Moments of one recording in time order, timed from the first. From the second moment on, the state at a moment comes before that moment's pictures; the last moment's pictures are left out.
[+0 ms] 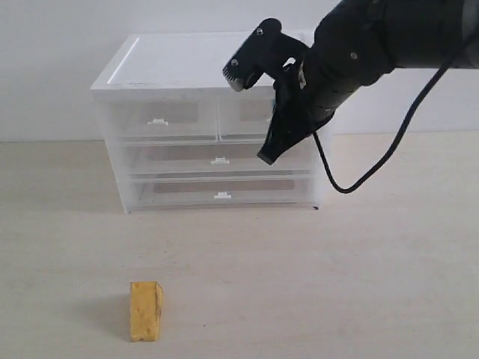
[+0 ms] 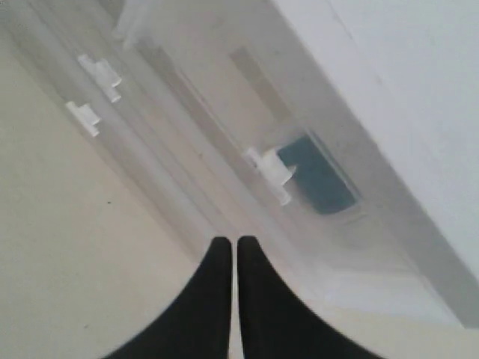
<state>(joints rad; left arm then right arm) -0.01 0.00 0.00 0.02 0.31 -0.04 0.59 1.77 -1.43 -0.41 0.60 -0.16</state>
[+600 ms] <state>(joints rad) -0.01 0.00 0.00 0.02 0.31 -0.04 0.25 1.48 -1.03 0.03 0.32 -0.03</state>
